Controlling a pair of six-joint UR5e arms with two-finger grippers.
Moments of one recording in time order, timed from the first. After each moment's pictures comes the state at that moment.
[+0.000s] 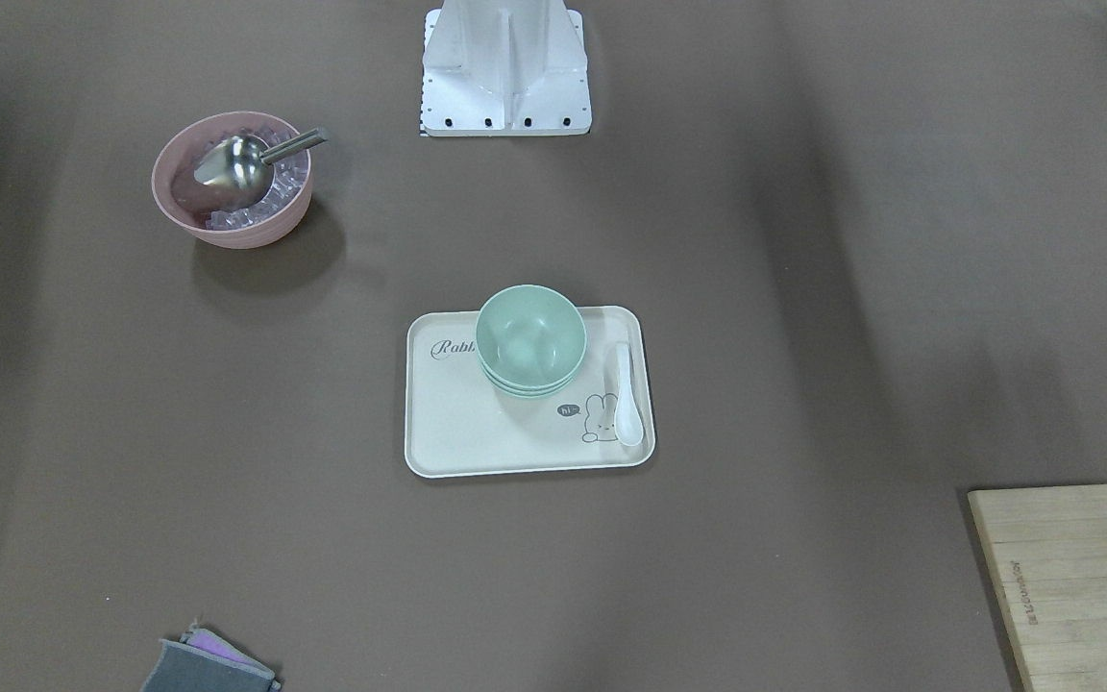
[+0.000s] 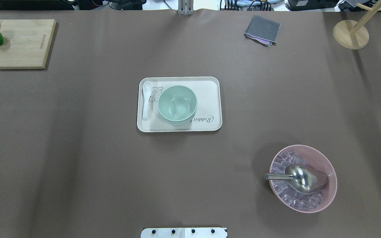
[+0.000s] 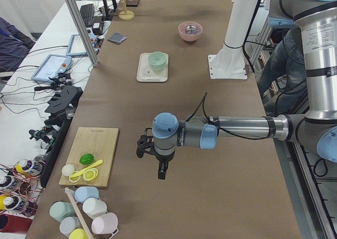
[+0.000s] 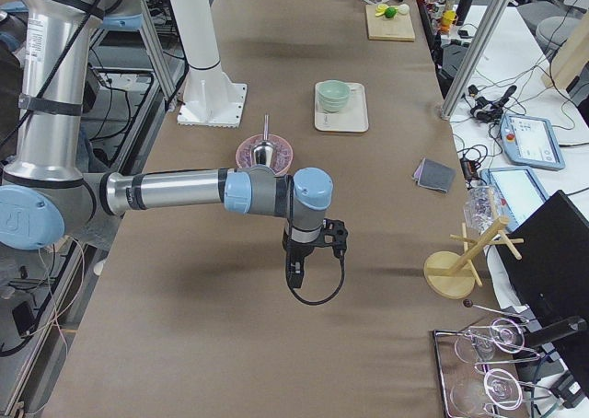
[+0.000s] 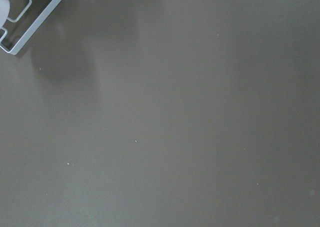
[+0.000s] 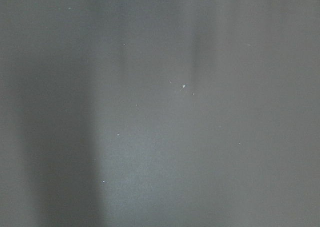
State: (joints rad) left arm -1.55 -1.35 -1.77 -1.67 -2.31 0.04; right arm 1.49 -1.76 1.86 -1.71 2.23 -0.03
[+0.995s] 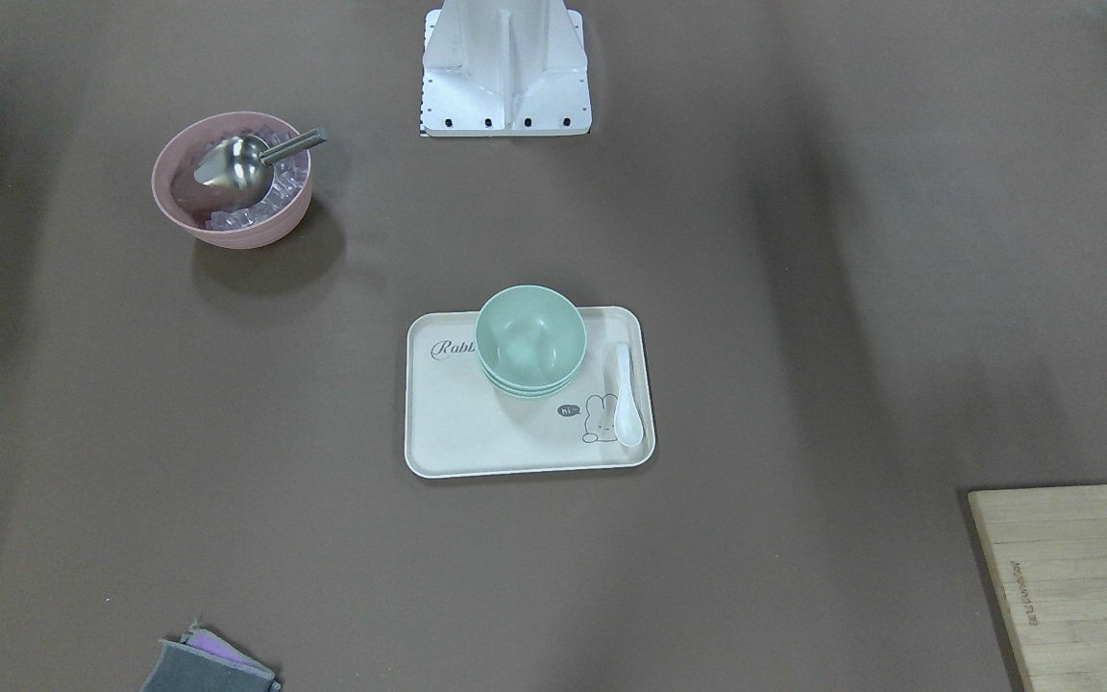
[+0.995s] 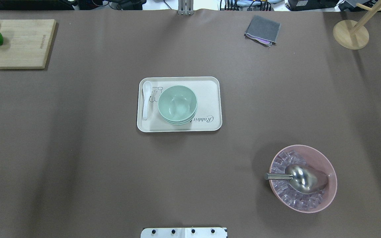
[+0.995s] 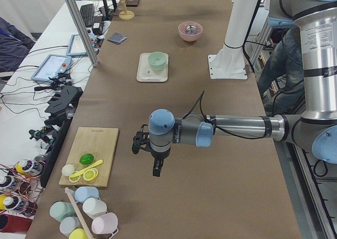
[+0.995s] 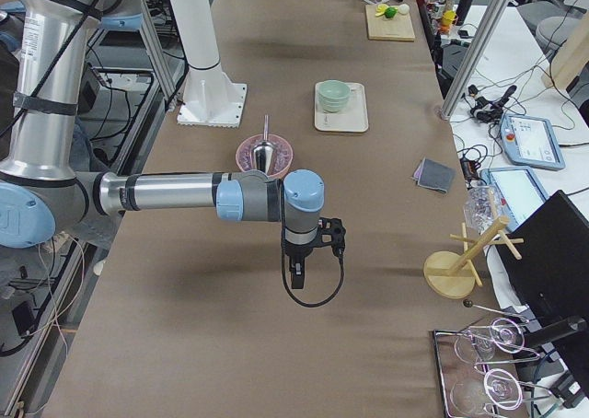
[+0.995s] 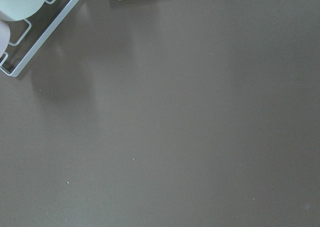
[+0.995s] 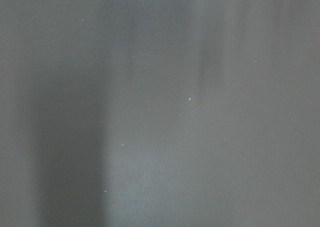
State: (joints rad) left arm -1.55 -1.38 -1.77 -1.68 -2.31 0.04; right arm 1.49 -1.79 1.86 -1.63 2.25 -0.03
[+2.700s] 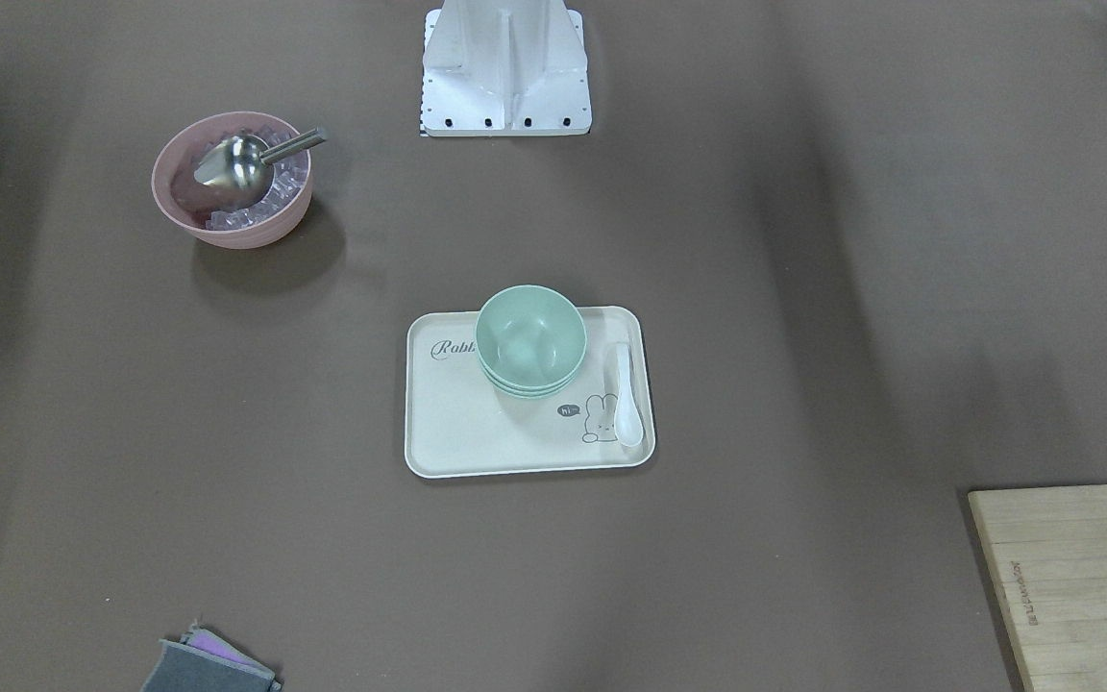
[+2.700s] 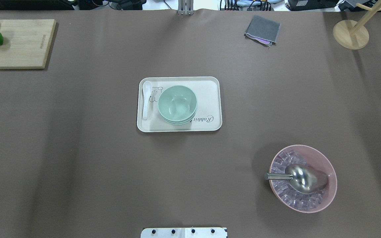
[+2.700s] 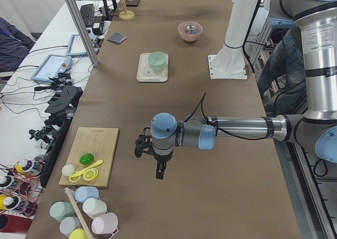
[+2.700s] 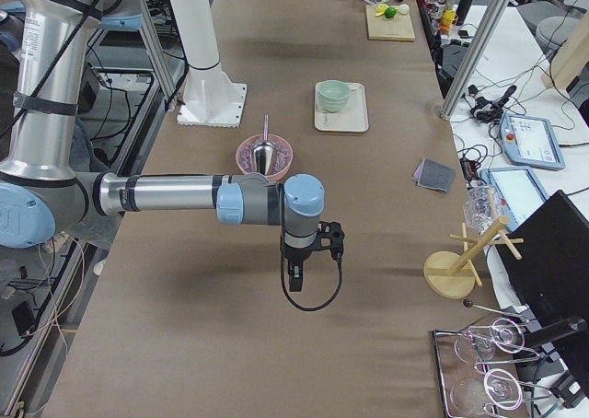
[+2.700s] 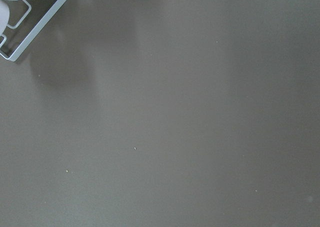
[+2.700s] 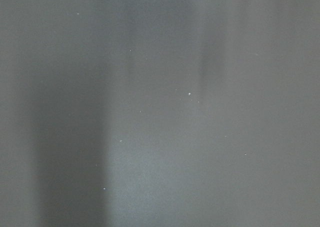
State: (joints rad) left arm -1.55 -1.36 -1.76 -1.68 -2.32 0.04; right arm 1.49 -1.79 1.84 -1.63 2.25 -0.03
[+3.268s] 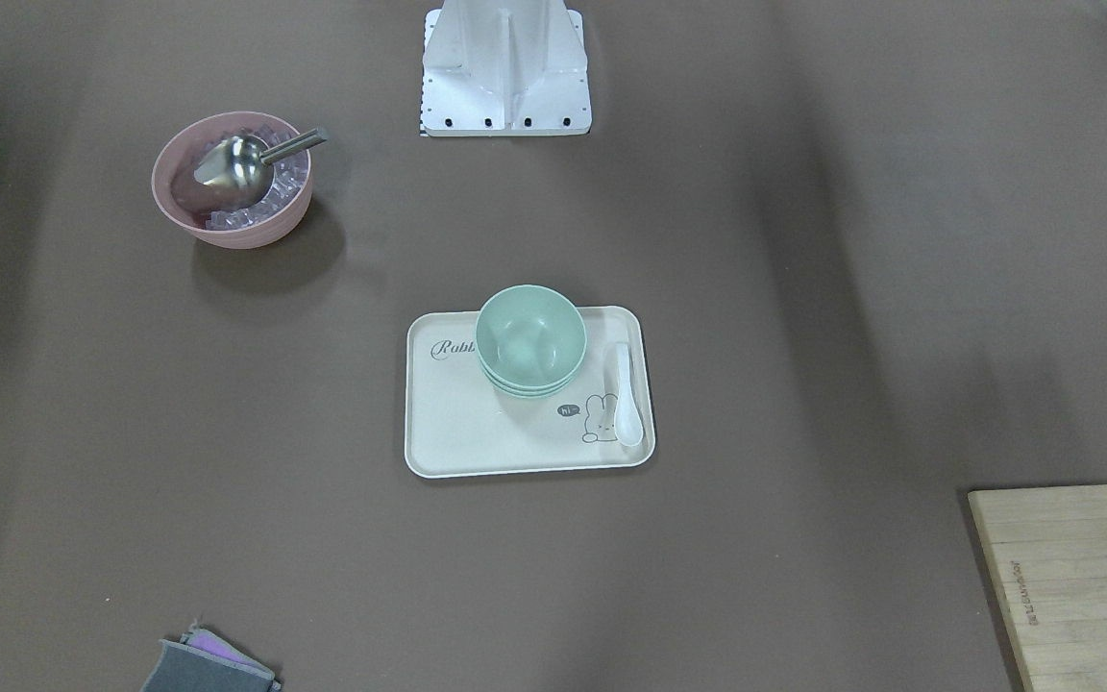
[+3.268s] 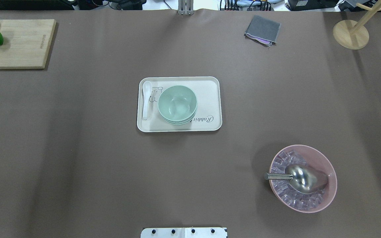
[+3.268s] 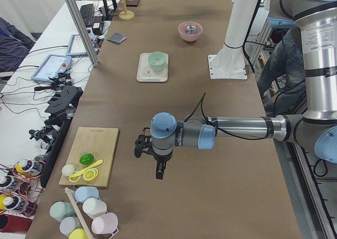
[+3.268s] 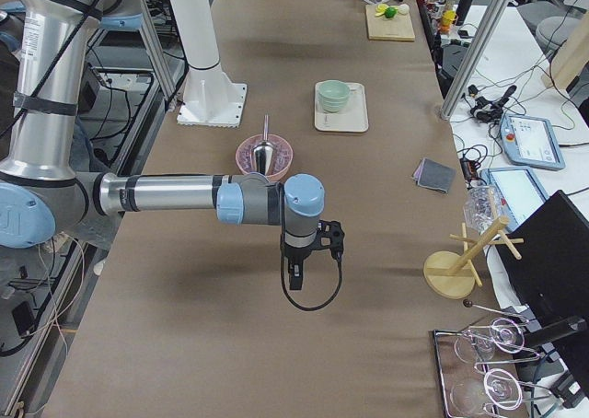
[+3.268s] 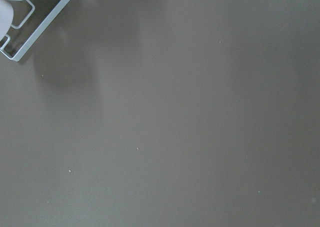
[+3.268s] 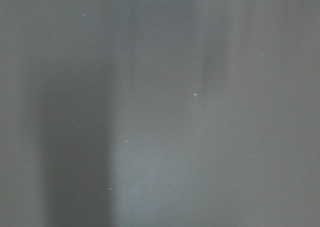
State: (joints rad) left arm -1.55 -1.36 -1.76 -1.68 -2.31 0.03; right arm 1.49 -1.79 1.84 -1.63 2.27 -0.03
